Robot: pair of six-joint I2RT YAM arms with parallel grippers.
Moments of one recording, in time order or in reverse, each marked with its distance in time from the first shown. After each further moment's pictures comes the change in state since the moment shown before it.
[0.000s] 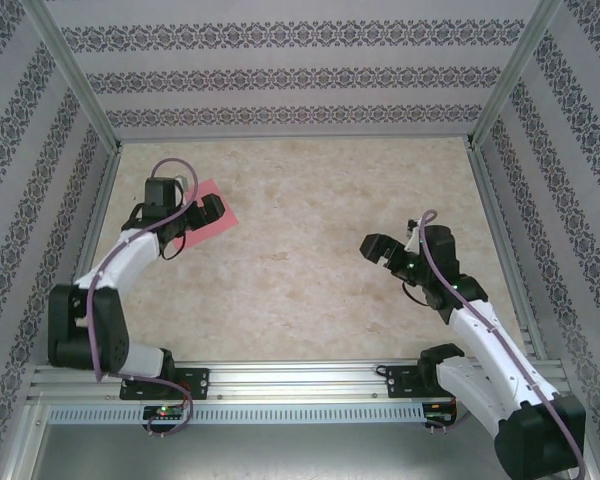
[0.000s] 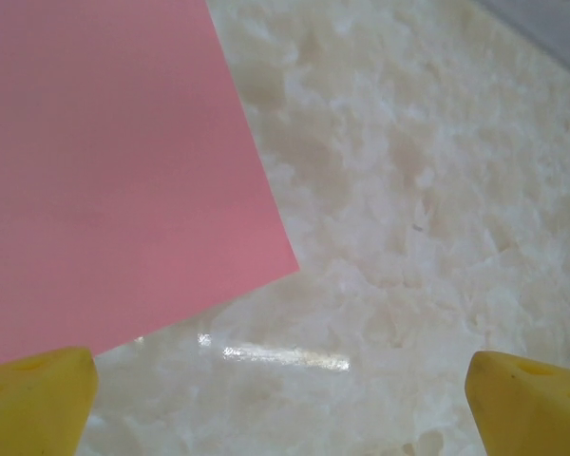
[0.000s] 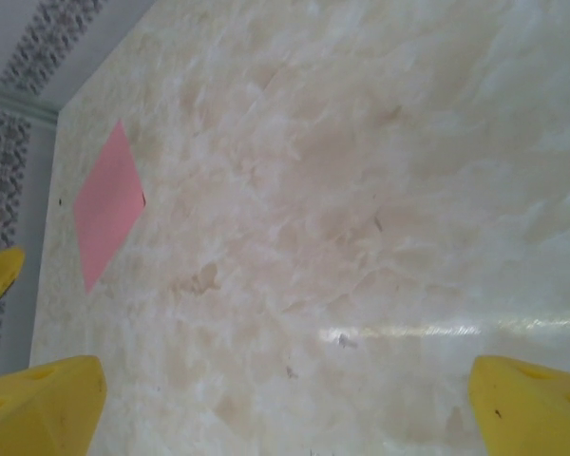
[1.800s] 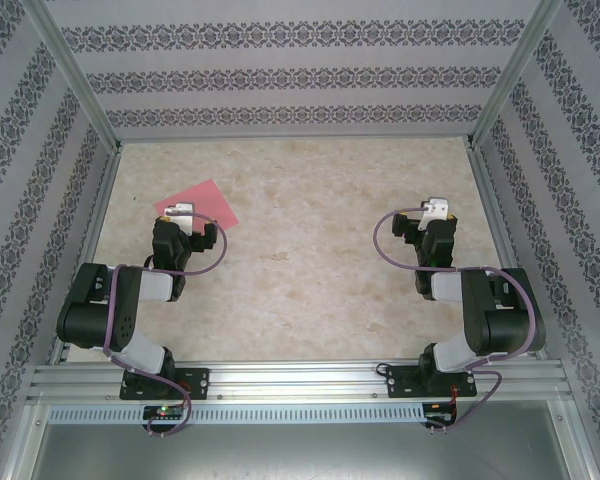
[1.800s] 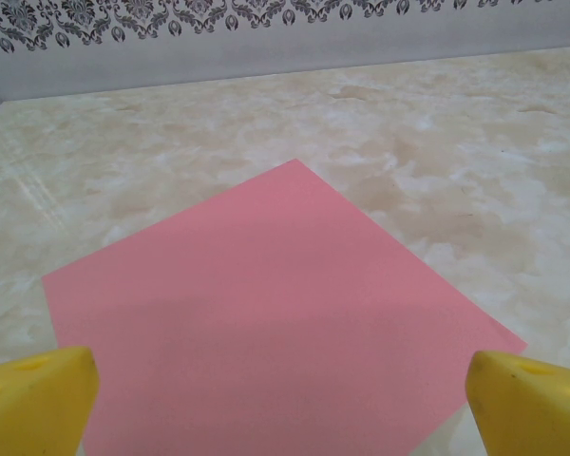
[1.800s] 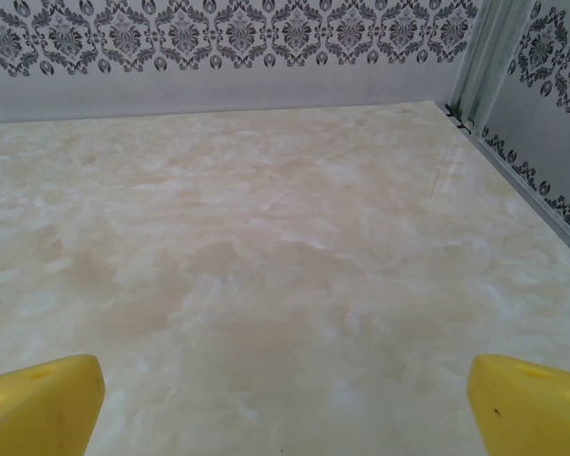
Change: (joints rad) left arm -0.020 0.087 -0.543 1.115 -0.321 0.526; right arm -0.258 0.650 -0.165 1.191 0.441 -0.690
